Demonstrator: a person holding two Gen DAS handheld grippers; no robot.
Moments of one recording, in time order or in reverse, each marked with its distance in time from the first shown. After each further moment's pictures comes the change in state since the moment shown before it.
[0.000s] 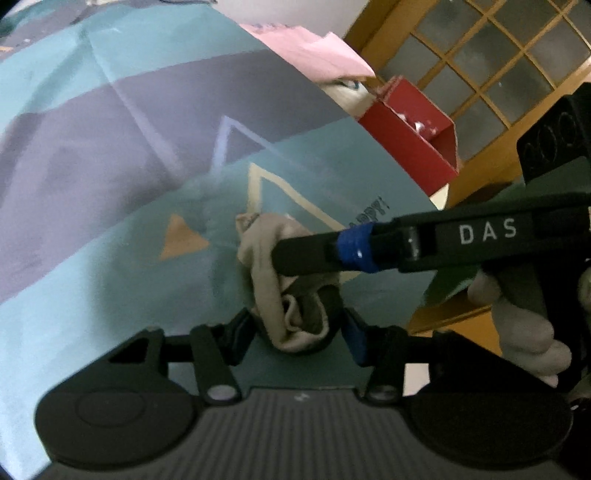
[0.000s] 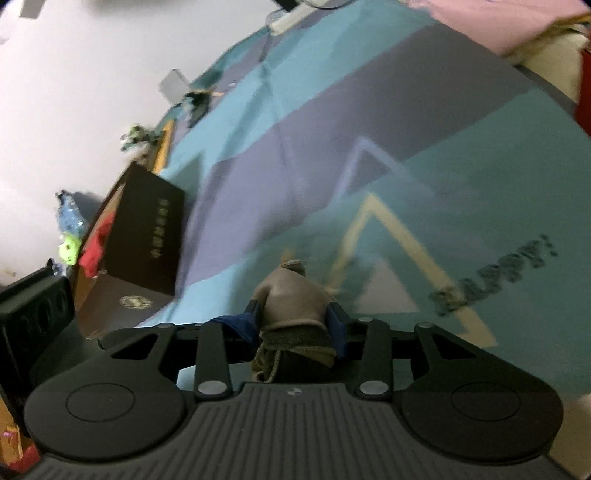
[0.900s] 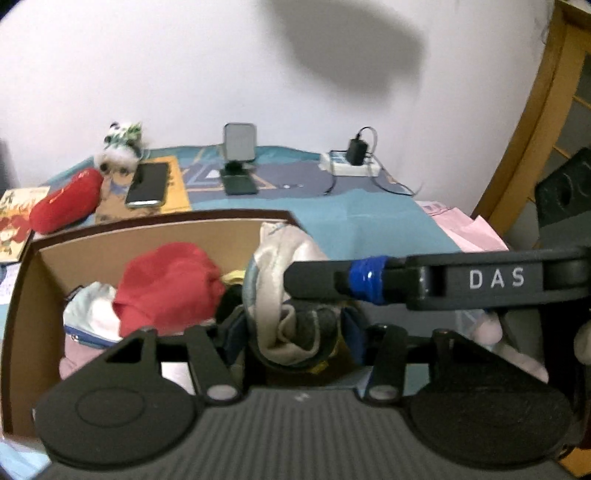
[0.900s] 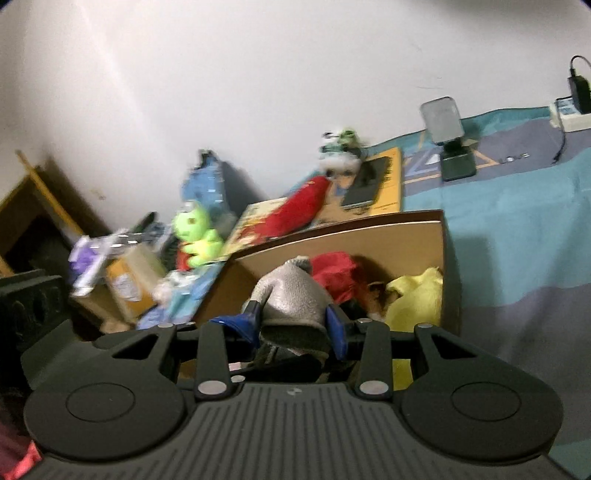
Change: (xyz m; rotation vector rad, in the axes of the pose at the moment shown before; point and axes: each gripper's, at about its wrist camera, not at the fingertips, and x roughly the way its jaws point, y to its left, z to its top) left arm -0.239 0.163 -0.039 -0.167 -0.491 0.402; right arm 0.124 0.263 0.034 -0.452 -0.127 0.258
